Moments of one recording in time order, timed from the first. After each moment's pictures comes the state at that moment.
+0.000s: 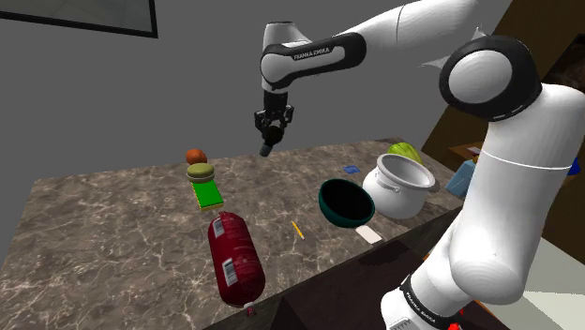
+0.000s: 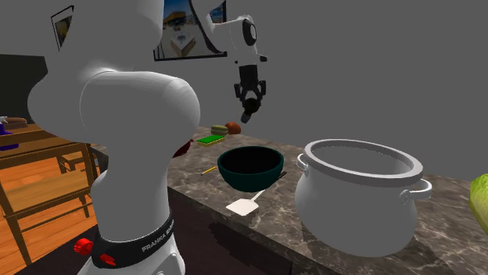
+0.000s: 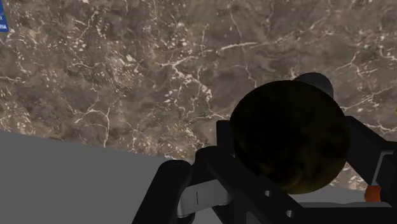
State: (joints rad) arm 0.18 0.29 -0.07 -1.72 -0.11 1.98 0.22
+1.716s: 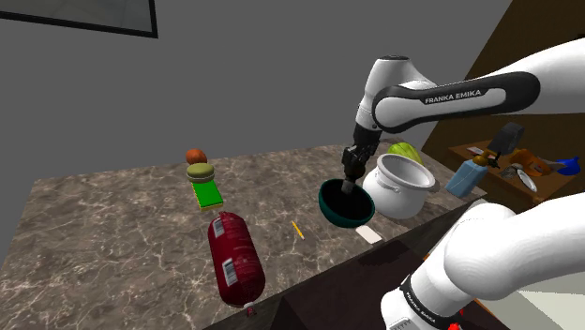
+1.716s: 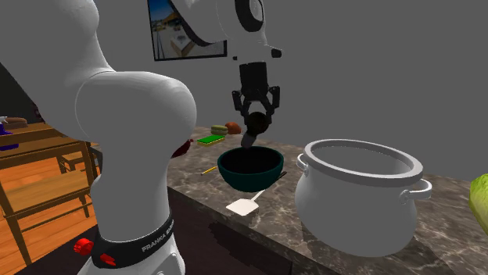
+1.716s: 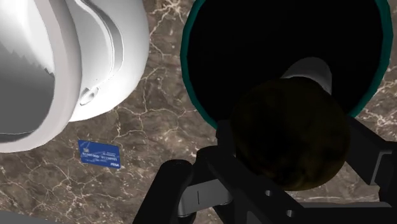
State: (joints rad) arm 0.03 -0.55 -0.19 -2.66 -0.26 2.10 0.06
